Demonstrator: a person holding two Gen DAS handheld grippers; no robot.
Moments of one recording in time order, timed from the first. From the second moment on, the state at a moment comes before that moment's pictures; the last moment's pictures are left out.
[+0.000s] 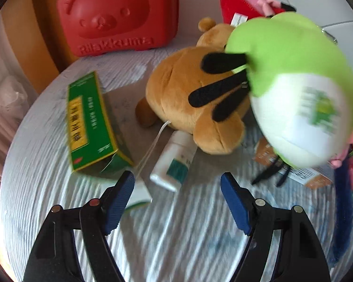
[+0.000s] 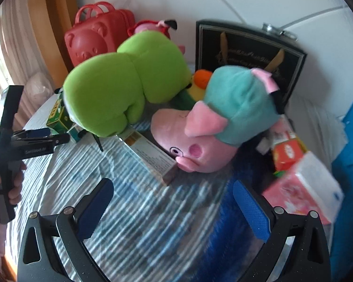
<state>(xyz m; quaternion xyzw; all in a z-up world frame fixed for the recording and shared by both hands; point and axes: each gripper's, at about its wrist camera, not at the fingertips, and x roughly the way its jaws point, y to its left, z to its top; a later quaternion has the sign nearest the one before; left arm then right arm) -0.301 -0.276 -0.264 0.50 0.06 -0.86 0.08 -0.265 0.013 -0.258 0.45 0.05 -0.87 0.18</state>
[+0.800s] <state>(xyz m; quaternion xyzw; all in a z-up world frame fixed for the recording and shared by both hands) -0.252 -0.256 -0.286 0.50 0.10 -0.86 0.07 -0.285 -0.029 -0.324 0.49 0.07 -0.83 0.25</state>
